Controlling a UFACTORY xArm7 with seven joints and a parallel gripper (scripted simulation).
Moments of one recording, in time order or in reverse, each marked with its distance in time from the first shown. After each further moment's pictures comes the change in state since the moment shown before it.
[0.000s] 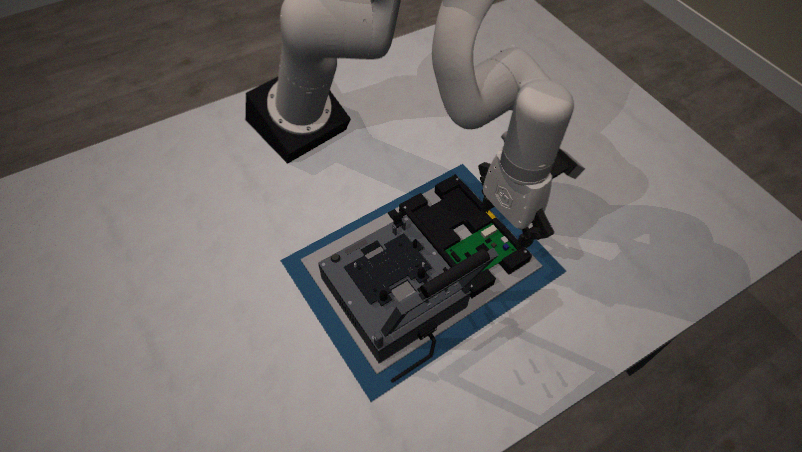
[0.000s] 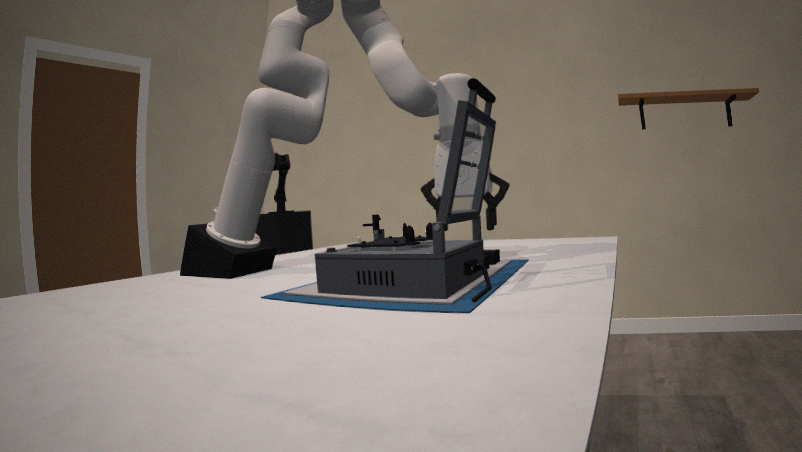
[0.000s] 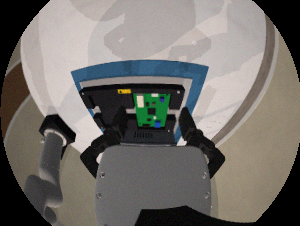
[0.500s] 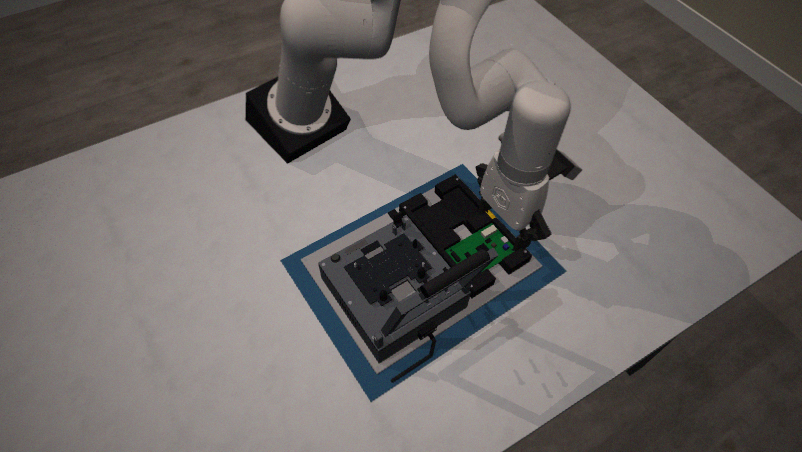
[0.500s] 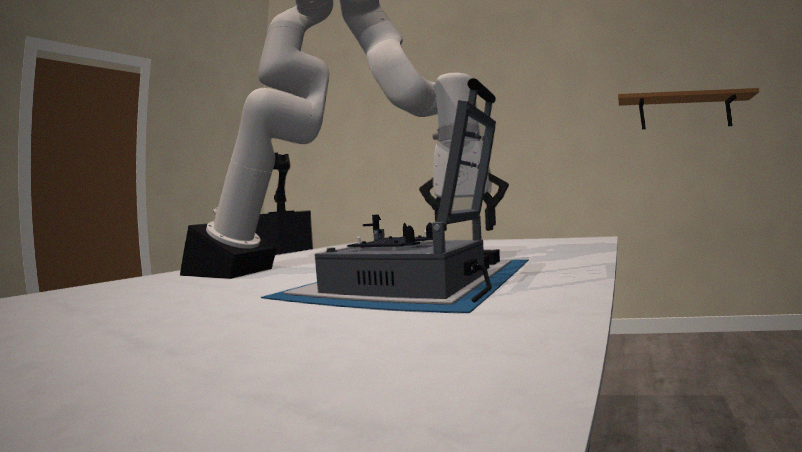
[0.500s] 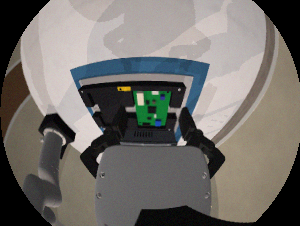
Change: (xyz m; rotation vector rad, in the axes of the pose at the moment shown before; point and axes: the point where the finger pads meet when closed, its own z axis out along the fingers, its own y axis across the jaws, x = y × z) arm -0.005 -0.001 0.000 0.000 0.000 0.001
